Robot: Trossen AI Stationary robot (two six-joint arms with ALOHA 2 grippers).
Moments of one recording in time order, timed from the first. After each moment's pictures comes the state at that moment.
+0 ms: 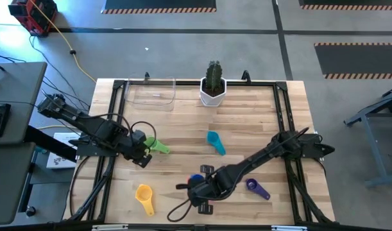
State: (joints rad) left arm -0.44 1.11 0.98 -1.09 0.03 -1.47; right arm 0.51 2.18 2.00 -0.99 0.11 0.54
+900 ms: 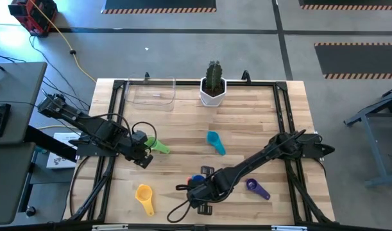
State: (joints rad) left arm -0.44 1.11 0.98 -1.04 0.02 -1.46; right arm 0.51 2.22 2.00 -1.00 0.11 0.57
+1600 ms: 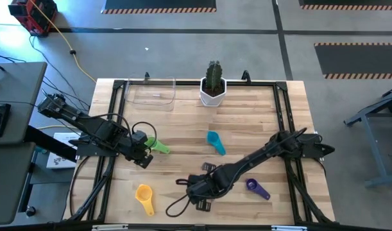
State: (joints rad) left arm -0.44 1.11 0.98 -1.04 0.02 -1.46; right arm 0.49 2.19 2.00 -1.05 0.12 0.66
